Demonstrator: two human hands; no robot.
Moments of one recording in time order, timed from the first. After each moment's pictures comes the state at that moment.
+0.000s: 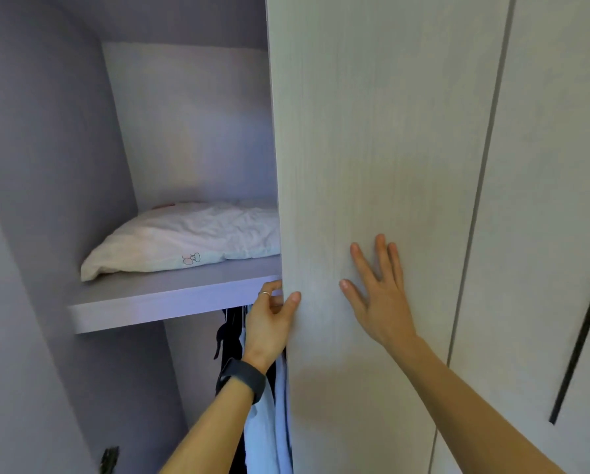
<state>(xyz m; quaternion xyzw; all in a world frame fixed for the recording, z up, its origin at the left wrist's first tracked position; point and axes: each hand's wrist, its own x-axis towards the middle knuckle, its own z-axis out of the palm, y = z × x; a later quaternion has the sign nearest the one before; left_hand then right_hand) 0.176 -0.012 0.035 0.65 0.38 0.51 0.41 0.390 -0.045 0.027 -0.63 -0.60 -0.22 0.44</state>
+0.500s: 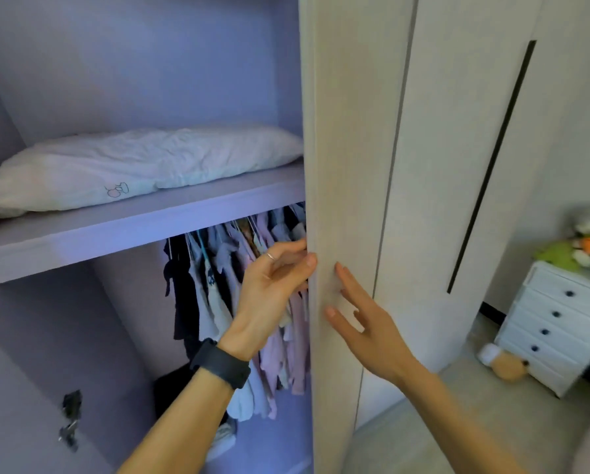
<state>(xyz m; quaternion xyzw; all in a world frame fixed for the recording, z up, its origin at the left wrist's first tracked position) 0.166 -0.138 0.026 0.64 0.18 0.42 0.62 0.314 -0.237 -0.059 -0.65 -0.54 0.16 0.51</state>
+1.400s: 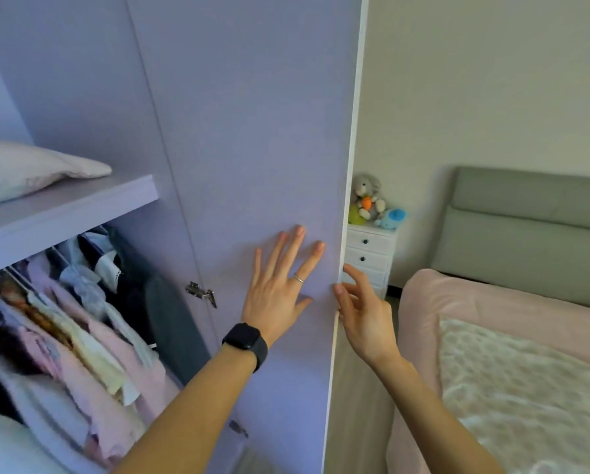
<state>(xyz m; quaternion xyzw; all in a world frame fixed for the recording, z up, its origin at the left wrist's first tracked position) 0.404 -0.219 -0.058 0.95 -0.06 0.31 0.01 0.432 -0.397 -0.081 -0.81 -0.20 -0.12 0.54</state>
